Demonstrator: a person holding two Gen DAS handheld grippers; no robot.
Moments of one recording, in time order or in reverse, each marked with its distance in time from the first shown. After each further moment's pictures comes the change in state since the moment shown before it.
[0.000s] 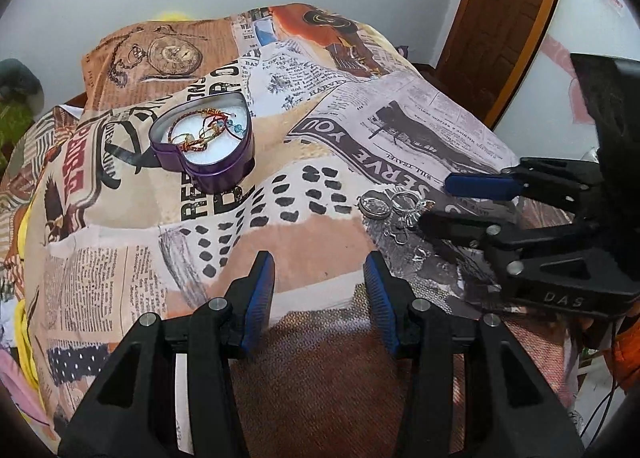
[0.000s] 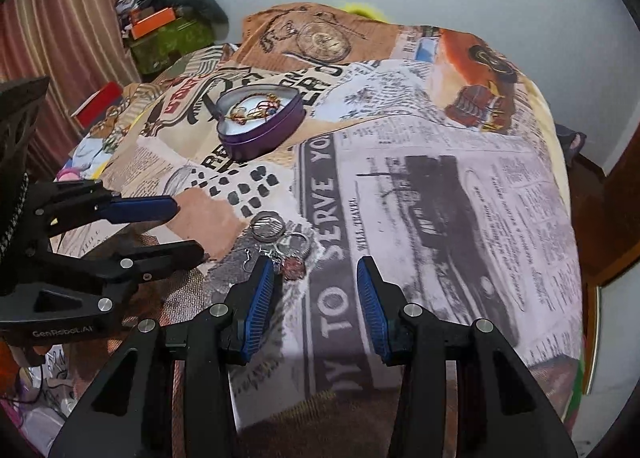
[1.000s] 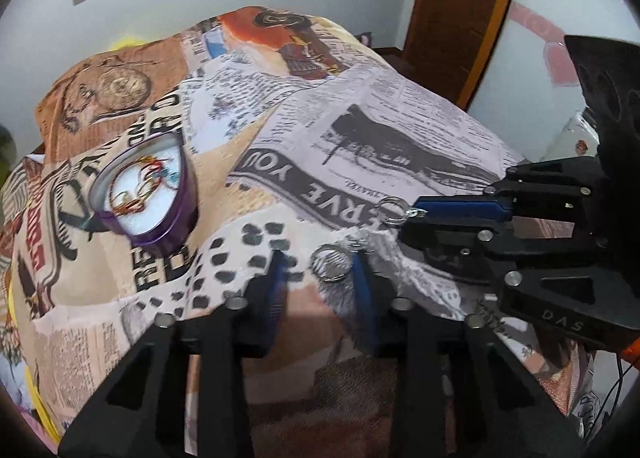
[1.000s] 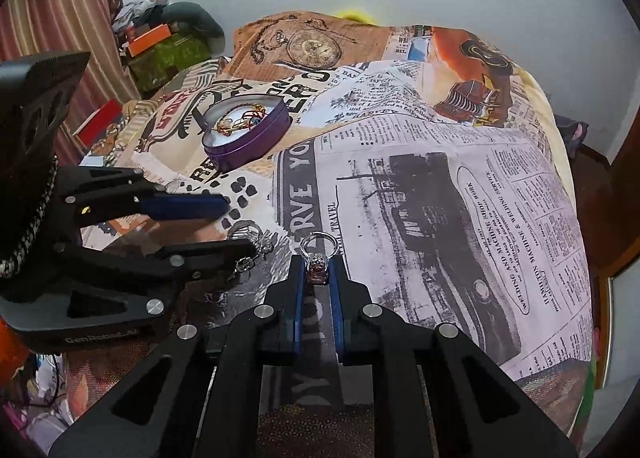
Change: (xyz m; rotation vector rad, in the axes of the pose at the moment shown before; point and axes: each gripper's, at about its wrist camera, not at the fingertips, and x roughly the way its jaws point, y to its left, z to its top) left arm 0.034 -0.028 0.034 0.158 0.019 -0.065; right arm 0.001 -0.019 -0.002 0.055 -0.040 0.023
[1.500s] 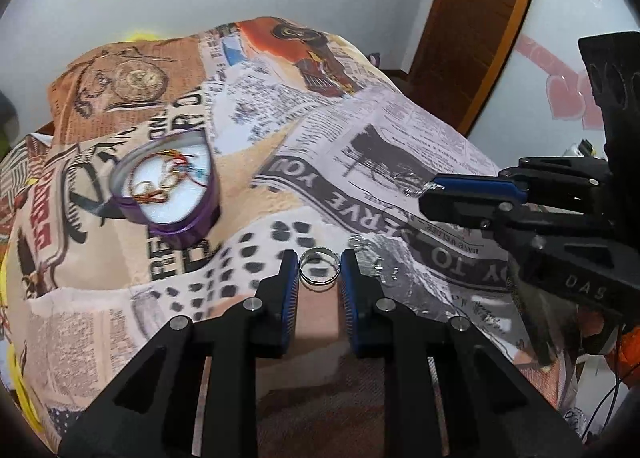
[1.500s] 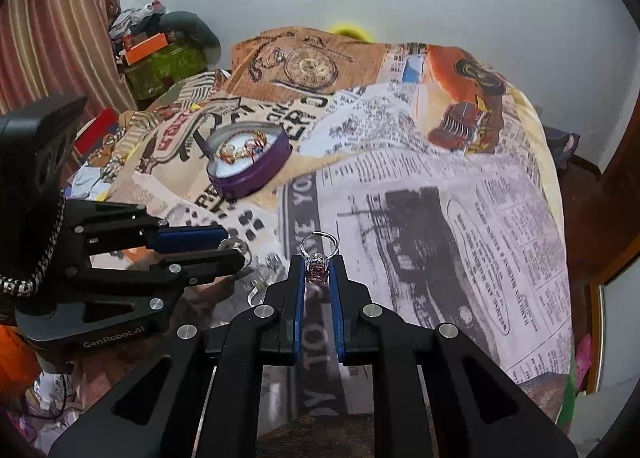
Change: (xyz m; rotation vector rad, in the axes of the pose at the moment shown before) left arm -0.023 0.024 -0.009 -0.099 -0.071 -0.017; right arm -0.017 0.011 0.020 -0.008 -0.044 -0.033
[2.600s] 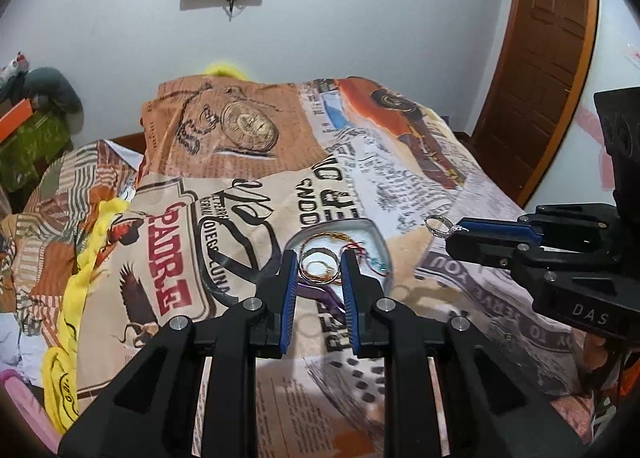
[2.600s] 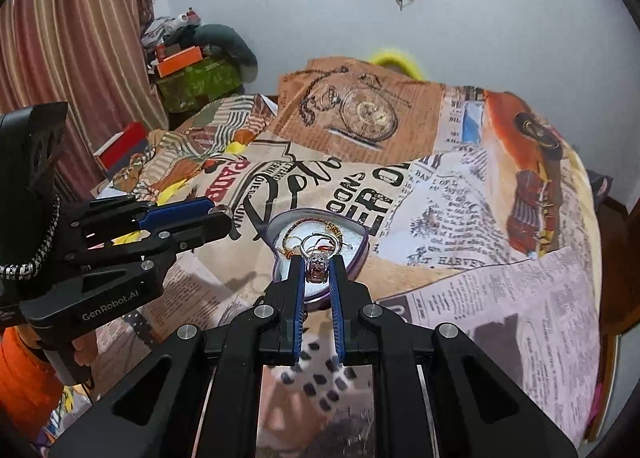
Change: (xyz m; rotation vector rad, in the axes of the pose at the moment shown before) left arm -0.045 0.112 0.034 -0.137 -0.176 0.193; right arm 0.046 0.051 0.083 -0.067 -0.054 0.106
